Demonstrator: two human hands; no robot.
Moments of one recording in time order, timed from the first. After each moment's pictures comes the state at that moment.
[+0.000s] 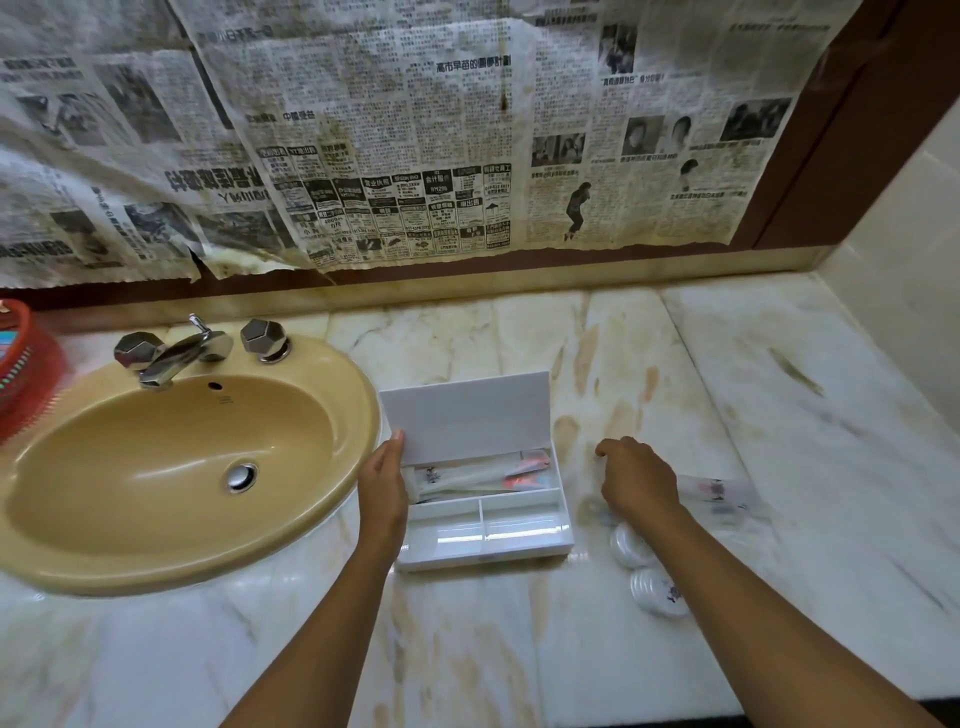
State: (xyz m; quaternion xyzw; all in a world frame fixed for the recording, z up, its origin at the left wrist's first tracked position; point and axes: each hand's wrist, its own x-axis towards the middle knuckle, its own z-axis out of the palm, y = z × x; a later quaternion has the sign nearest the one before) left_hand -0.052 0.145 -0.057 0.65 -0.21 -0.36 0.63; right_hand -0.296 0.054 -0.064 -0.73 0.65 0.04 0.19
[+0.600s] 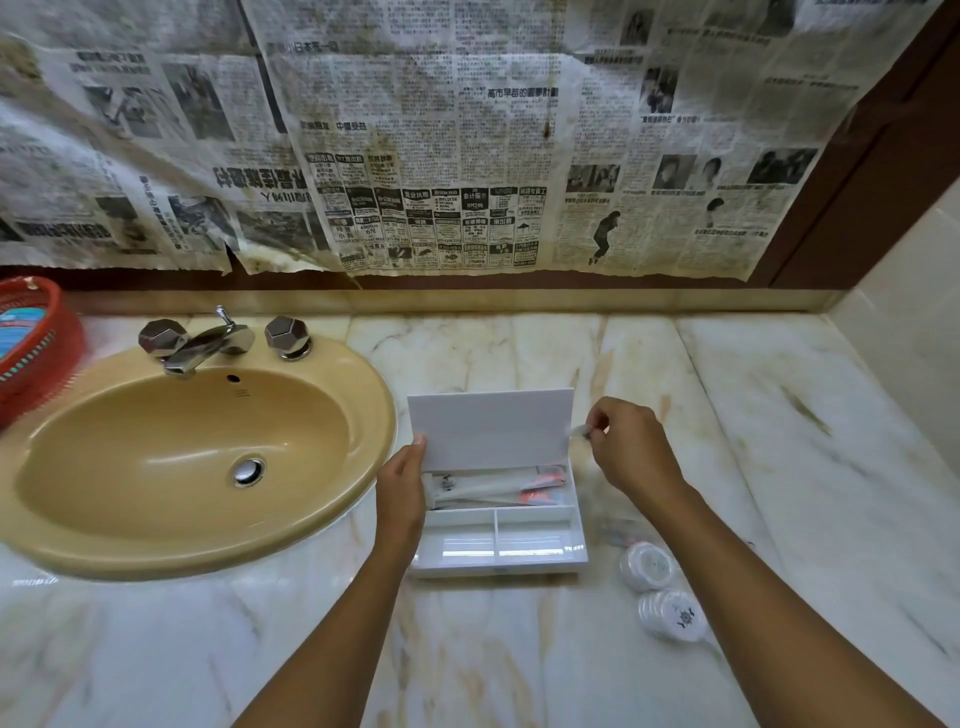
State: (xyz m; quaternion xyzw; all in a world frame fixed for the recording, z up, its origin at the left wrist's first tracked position) left_hand -0.044 0.147 -0.065 0.67 -0.23 -0.37 0.60; right_hand -0.256 0.043 0.002 -0.74 0.61 -0.16 0.23
